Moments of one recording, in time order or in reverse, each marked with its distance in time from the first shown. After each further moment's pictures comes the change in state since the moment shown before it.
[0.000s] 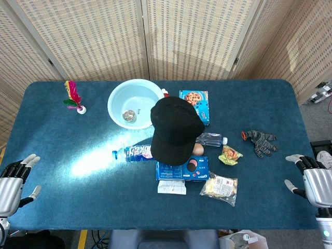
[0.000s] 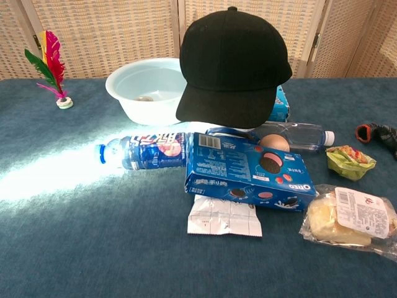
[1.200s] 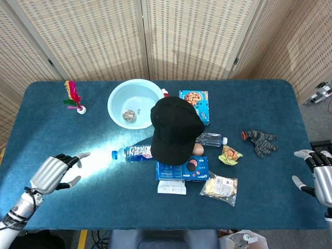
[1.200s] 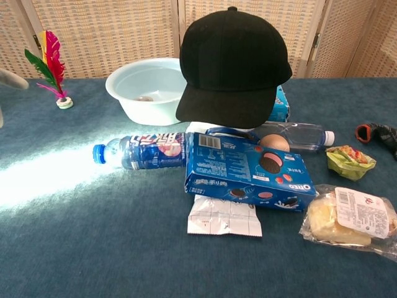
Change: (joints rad) left arm -0.294 -0.078 -0.006 0.199 0.249 -0.192 -0.321; right arm -0.015 0.077 0.025 -0.070 -0.010 0.053 -0.022
